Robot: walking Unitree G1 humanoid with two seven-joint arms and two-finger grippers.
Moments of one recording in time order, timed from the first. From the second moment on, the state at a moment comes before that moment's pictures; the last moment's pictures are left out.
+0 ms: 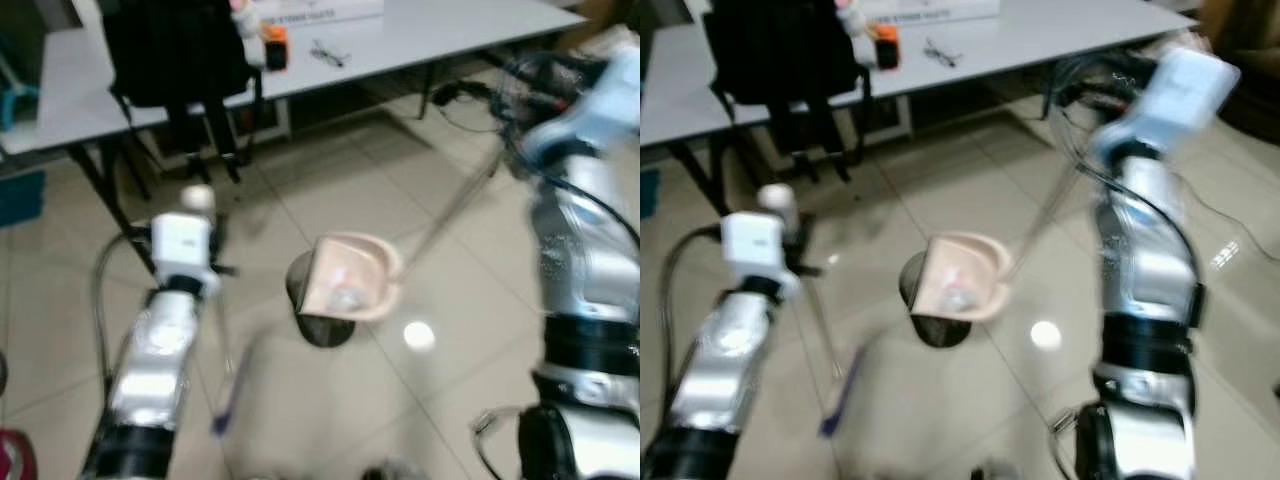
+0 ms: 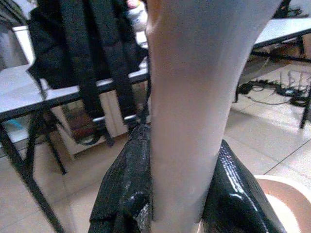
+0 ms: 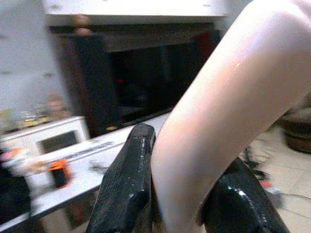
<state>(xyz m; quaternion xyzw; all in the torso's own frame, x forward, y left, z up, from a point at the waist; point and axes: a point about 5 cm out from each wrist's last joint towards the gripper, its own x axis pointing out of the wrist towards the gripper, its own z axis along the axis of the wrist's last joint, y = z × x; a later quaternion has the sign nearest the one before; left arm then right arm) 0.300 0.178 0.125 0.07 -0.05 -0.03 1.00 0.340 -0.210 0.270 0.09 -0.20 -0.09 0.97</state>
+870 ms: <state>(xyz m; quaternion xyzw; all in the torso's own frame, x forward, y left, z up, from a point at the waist) 0.301 0.178 0.125 0.06 -0.04 -0.04 1.00 0.336 -0.214 0.270 0.06 -0.22 -0.11 0.97</state>
